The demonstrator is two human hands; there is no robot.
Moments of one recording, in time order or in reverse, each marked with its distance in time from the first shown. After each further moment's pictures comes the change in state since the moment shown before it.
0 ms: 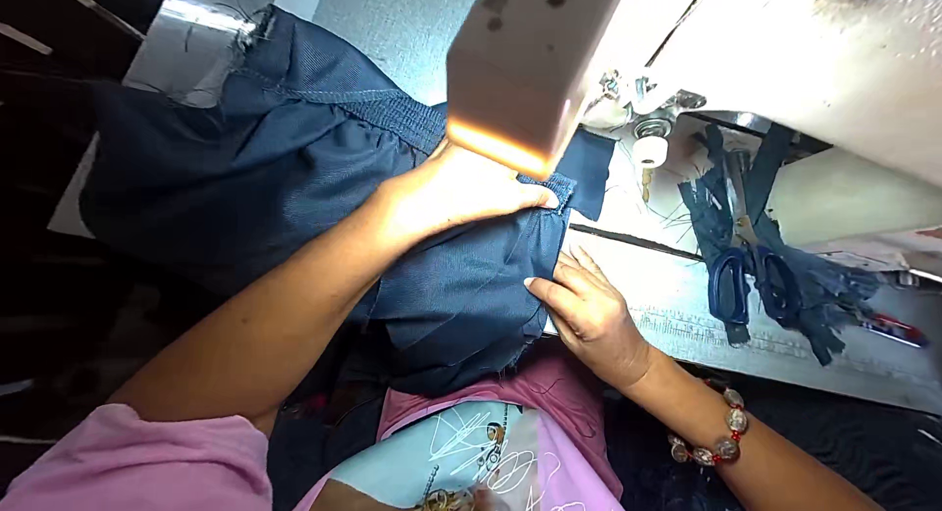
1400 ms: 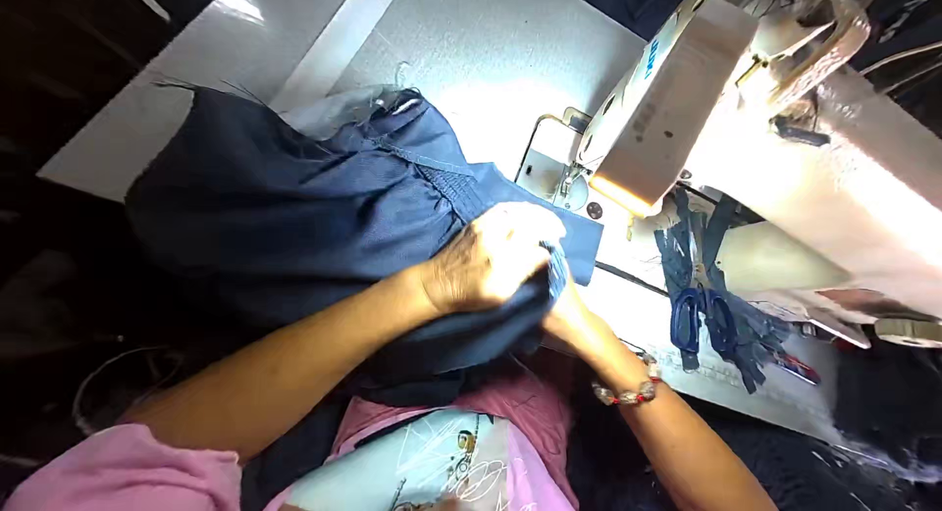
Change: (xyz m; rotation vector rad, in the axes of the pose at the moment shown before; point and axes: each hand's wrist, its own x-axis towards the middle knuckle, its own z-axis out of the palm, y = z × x) left_hand -0.063 0.034 0.038 -0.194 0.464 0.238; right_hand 0.056 -0.016 0.001 0.317 -0.156 0.272
